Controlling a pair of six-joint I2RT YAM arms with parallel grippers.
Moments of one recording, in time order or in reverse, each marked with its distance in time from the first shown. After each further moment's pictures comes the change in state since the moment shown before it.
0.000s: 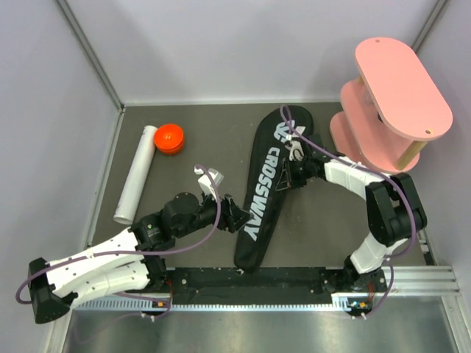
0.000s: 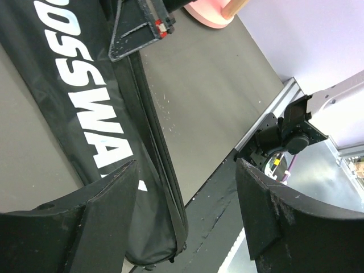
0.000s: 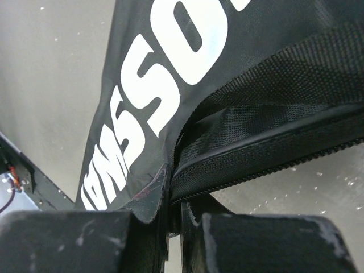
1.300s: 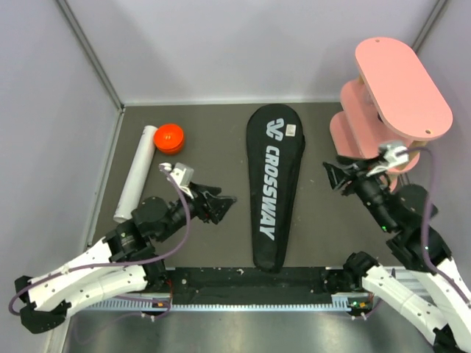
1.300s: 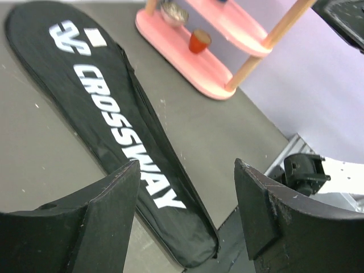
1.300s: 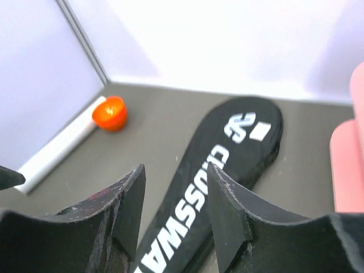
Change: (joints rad) left arm 0.000 -0.164 0.051 -0.019 -0.146 0.116; right arm 0.231 -1.096 -0.089 -0.005 0.649 -0.086
